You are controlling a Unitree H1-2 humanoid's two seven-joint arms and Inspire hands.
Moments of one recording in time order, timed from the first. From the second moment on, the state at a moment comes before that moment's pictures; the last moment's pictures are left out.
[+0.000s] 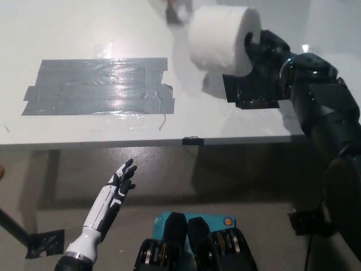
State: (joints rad) left_arm -0.12 0.15 -0.10 0.15 0.15 -0.19 -0.09; right_arm -1.24 -0.12 -0.36 1.24 -0.02 0.22 0.24
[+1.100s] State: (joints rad) left_arm -0.13 0.17 -0.10 0.17 0.16 -0.21 -0.09; right_arm -1.24 -0.42 0.34 1.07 -0.23 0.28 0.40
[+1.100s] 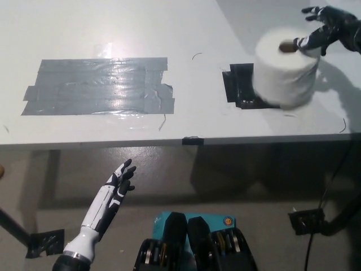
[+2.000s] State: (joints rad) left_arm -0.14 0.17 -0.10 0.17 0.16 -0.21 -0.09; right_arm -1.24 -0.40 0.29 1.15 -0.28 0.13 0.39
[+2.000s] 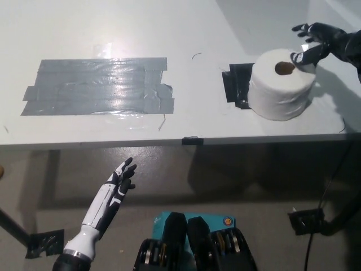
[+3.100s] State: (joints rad) left_arm -0.21 0.17 -0.10 0.22 0.16 -0.21 -0.09; right_arm -0.90 -0.41 -0.08 0.17 -0.21 0.09 0.15
